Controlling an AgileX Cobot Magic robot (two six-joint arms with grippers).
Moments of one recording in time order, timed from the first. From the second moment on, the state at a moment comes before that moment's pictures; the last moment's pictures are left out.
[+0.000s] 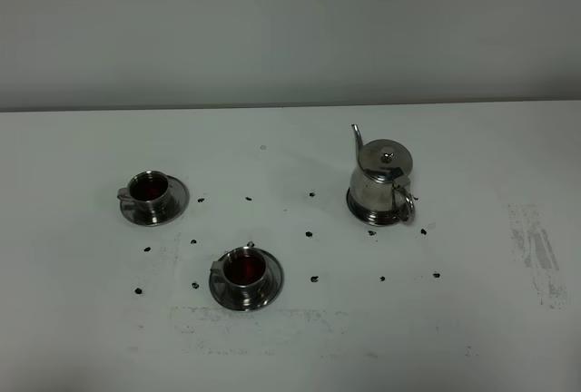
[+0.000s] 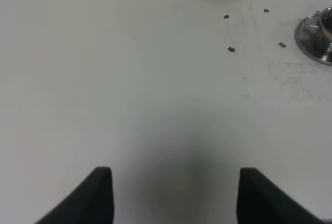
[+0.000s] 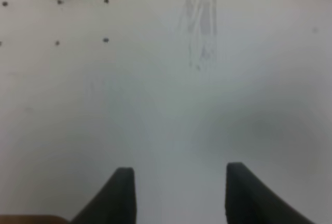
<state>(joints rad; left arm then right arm) 0.10 0.01 -0.46 -0.13 1.06 0.13 -0.04 0.47 -0.75 0.02 1.20 -0.01</state>
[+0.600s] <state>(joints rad) 0.10 0.01 -0.46 -0.13 1.06 0.13 -0.05 0.17 -0.52 0.02 1.12 -0.03</state>
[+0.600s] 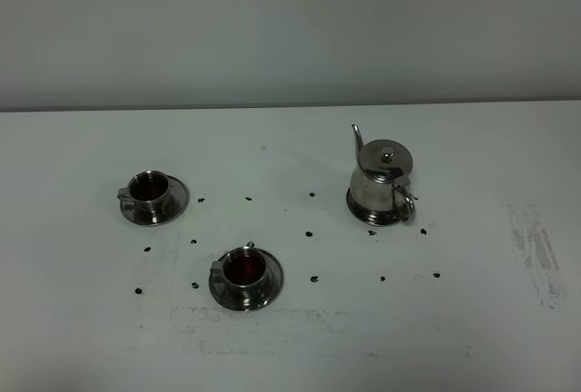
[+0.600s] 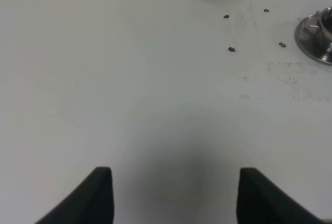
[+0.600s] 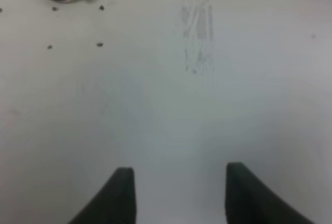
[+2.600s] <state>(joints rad) 0.05 0.00 -0.46 -0.13 1.06 0.13 -0.05 -0.01 -0.52 0.02 1.11 -0.03</state>
